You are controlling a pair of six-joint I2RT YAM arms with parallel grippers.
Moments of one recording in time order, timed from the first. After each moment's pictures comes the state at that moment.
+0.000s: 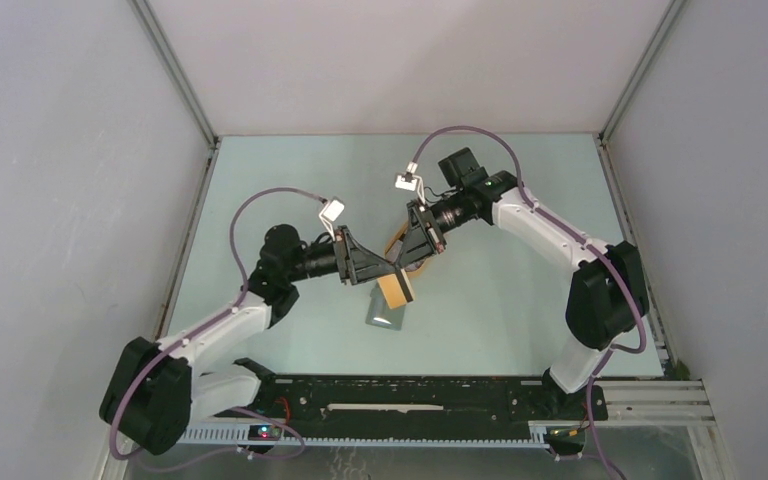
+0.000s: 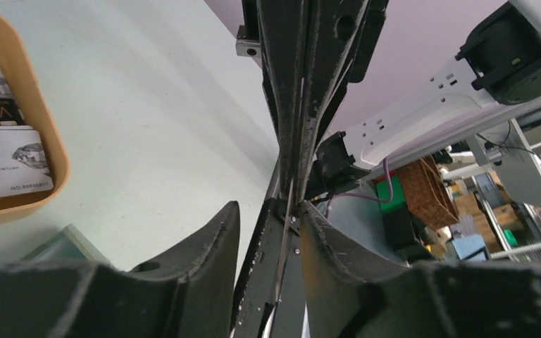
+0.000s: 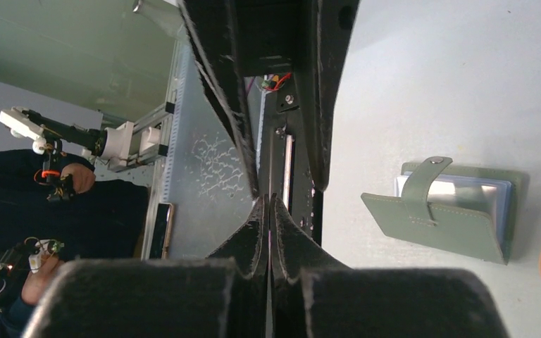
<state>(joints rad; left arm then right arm) -0.47 1.13 0.50 0.59 0.85 -0.80 0.55 1.71 1.45 -0.73 -1.27 -0.16</state>
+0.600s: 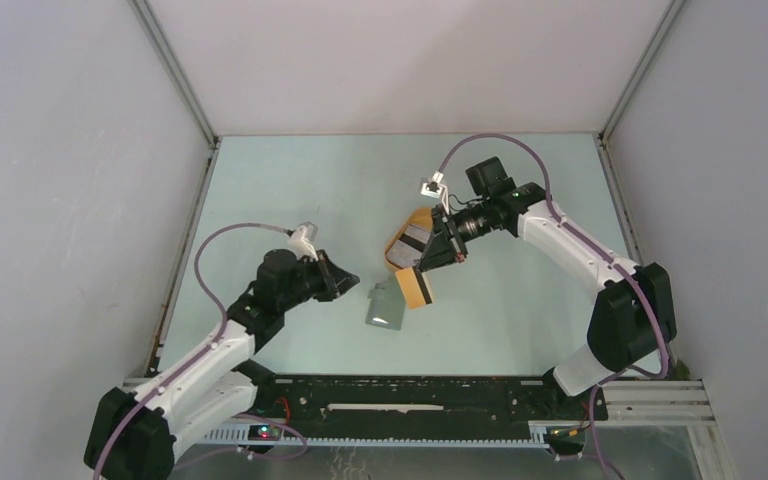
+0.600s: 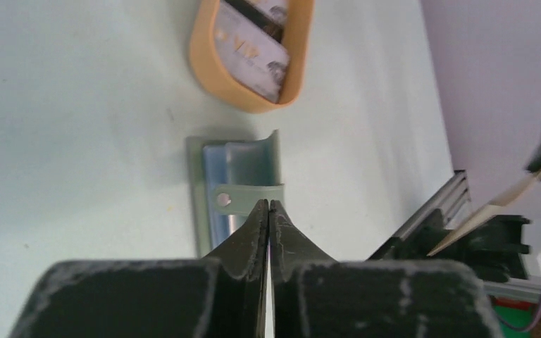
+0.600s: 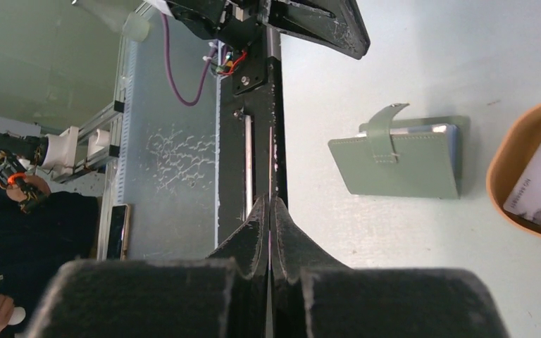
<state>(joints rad) -0.47 0.82 0.38 0.05 0.28 -0.70 0.47 1.56 1.29 -0.75 -1.17 -0.27</state>
